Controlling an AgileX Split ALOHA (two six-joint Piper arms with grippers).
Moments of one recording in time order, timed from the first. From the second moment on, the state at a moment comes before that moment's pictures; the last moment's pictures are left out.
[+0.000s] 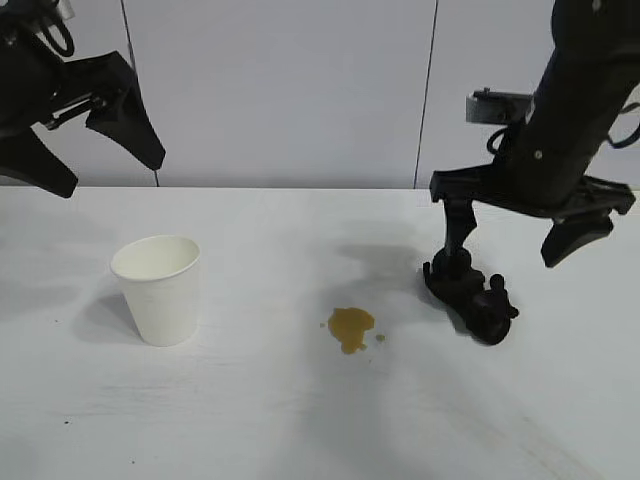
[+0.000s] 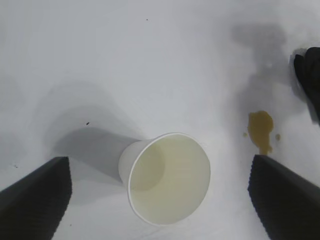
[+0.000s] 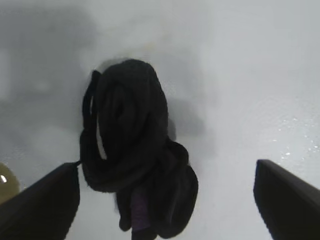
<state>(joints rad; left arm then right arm) -0.17 1.73 -1.20 -0.60 0.70 0.41 0.23 1.95 -1.24 -0.08 0.60 0.29</state>
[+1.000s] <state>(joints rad) -0.17 1.73 -1.20 -0.60 0.71 0.40 0.49 1.92 -1.24 0.12 0.57 0.23</state>
